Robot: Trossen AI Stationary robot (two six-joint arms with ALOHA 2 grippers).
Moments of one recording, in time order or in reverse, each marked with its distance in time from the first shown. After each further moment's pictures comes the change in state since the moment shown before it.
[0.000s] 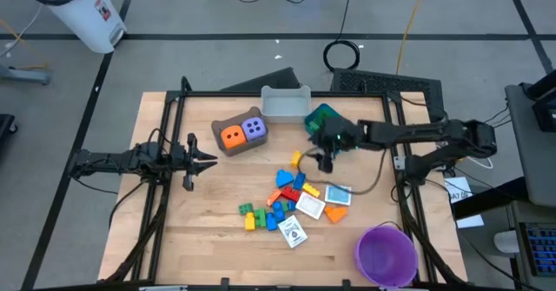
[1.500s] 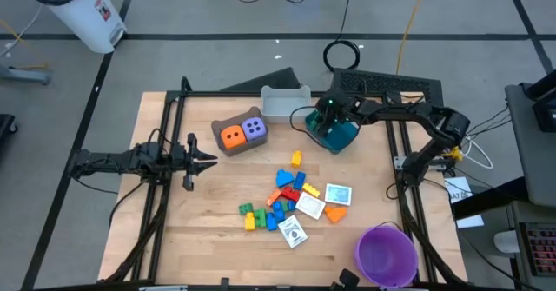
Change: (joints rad) left arm 0.000 0.000 0.000 0.000 0.000 0.000; right arm -0.452 0.297 0.000 0.147 0.005 0.000
